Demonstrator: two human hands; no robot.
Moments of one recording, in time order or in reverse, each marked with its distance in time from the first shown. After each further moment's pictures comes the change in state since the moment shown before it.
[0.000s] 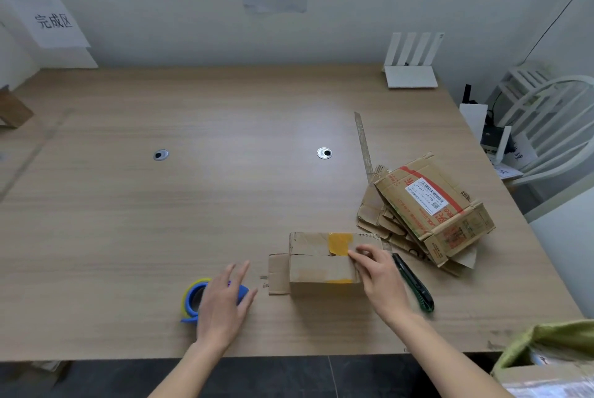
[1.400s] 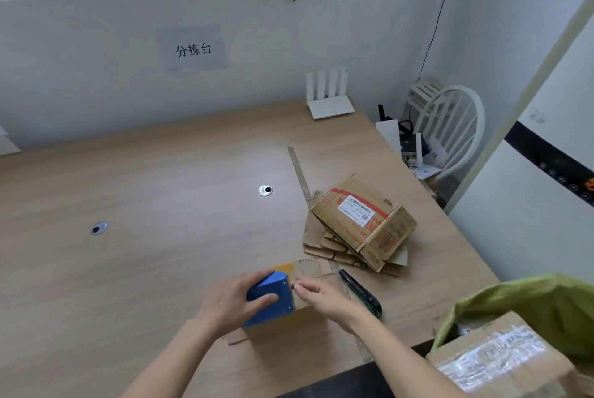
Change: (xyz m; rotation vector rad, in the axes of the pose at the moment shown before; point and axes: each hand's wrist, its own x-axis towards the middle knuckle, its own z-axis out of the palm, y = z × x) left_hand 0.067 0.168 -0.083 -0.005 -0.355 0.457; right_hand 0.003 -0.023 -0.064 0.778 -0.536 0.359
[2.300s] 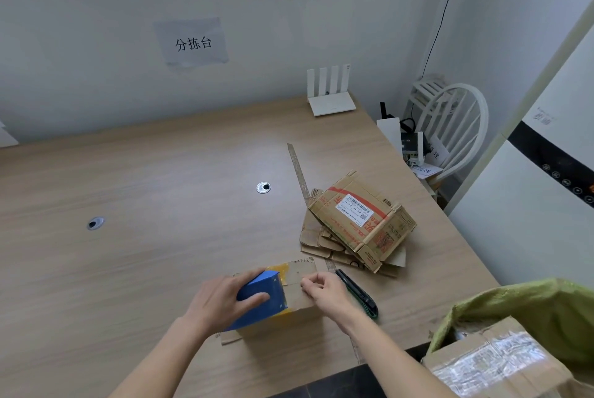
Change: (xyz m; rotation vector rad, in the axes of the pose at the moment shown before) left_hand 0.004 -0.006 0.003 0.142 -0.004 -0.008; right_hand 0.011 0.016 -0.004 0.087 0.401 0.082
